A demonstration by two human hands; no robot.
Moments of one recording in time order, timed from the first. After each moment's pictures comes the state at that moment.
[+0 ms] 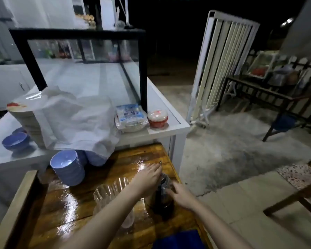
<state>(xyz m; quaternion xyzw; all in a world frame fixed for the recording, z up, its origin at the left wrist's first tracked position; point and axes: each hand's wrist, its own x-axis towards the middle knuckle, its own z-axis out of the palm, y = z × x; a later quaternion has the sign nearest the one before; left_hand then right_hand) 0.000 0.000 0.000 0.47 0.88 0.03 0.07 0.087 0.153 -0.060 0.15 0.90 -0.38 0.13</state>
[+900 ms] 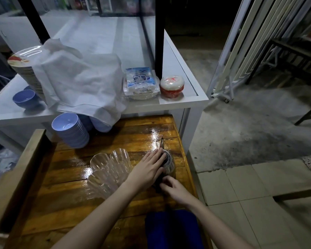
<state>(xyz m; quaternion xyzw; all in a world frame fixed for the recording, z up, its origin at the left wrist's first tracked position) 0.015 0.007 -0.081 0.40 0.91 0.07 0.09 0.101 0.156 -0.121 0.13 0.74 -0.62 0.24</state>
